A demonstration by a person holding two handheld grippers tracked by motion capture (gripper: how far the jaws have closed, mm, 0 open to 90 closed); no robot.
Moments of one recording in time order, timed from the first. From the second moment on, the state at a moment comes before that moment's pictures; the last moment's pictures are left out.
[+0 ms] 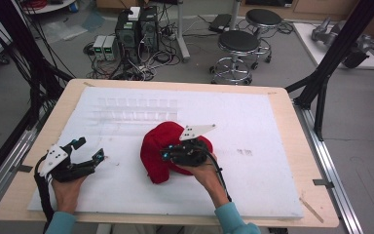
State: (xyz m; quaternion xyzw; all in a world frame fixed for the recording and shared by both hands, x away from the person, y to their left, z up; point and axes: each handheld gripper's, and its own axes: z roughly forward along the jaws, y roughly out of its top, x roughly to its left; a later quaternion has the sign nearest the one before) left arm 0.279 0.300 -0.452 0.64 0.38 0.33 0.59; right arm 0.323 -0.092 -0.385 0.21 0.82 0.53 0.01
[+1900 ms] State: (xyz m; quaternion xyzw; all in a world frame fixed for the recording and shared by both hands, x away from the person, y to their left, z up) left arm 0.279 0.300 -0.452 0.64 0.38 0.33 0.59; right arm 0.397 -0.094 -0.381 0.11 0.91 0.39 0.06
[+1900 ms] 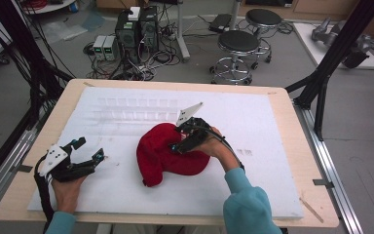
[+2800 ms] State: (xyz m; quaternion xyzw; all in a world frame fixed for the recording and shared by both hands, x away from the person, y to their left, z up) left arm 0.279 0.300 -0.452 0.64 0.38 0.33 0.59; right arm 0.393 -0.089 -0.377 0.14 0.92 0.35 0.07
